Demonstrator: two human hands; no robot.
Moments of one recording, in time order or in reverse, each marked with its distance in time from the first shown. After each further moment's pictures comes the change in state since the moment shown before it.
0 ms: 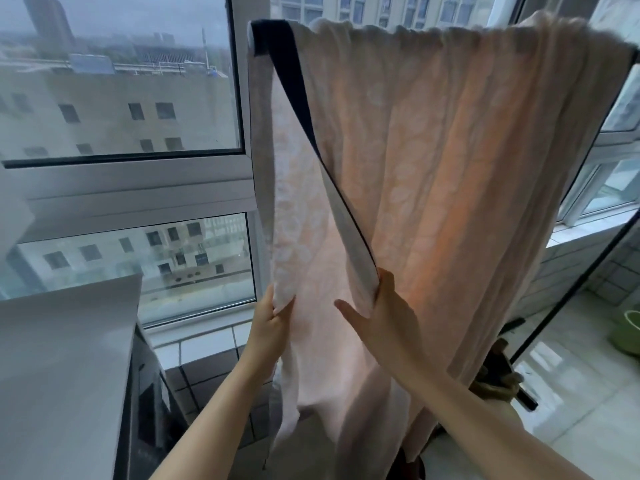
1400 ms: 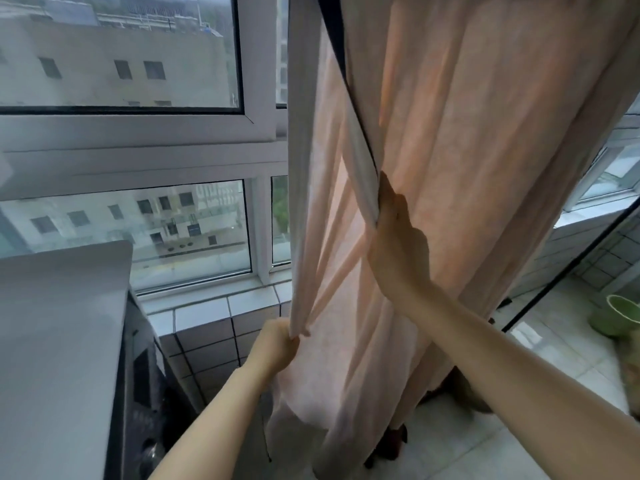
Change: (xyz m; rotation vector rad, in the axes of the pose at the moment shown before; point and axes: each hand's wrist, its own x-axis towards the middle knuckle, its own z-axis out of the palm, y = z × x) left_hand -0.018 -0.088 -0.010 0.822 -0.144 -0.285; right_hand 0.041 -0.033 -0.023 -0.274 0.211 -0.267
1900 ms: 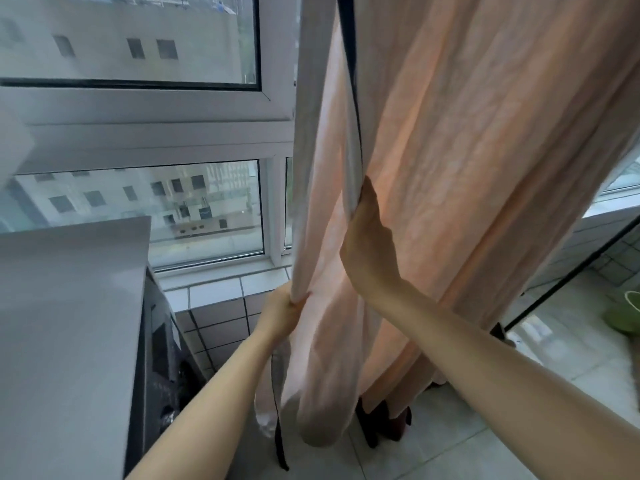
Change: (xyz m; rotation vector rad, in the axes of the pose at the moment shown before) left_hand 0.002 0.001 -0.017 -0.212 0.126 0.018; right_hand -0.016 -0.040 0.036 0.166 -0.121 0.082
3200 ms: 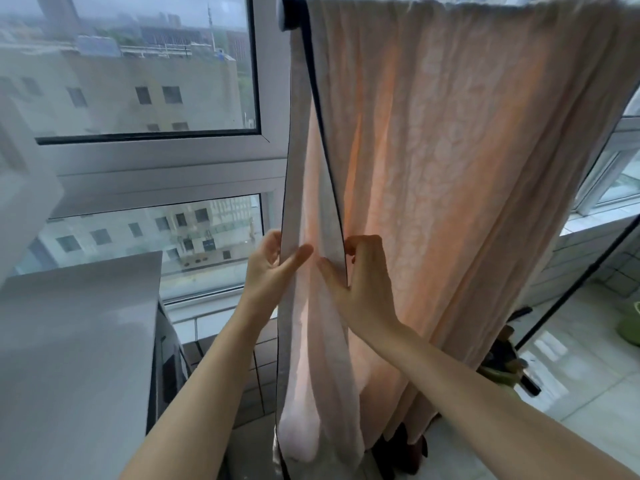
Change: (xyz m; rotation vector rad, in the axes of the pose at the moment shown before) left_hand -0.009 0.101 -0.075 -0.497 0.102 0.321; right_hand -0.026 0.006 0.005 0.274 0.183 -0.088
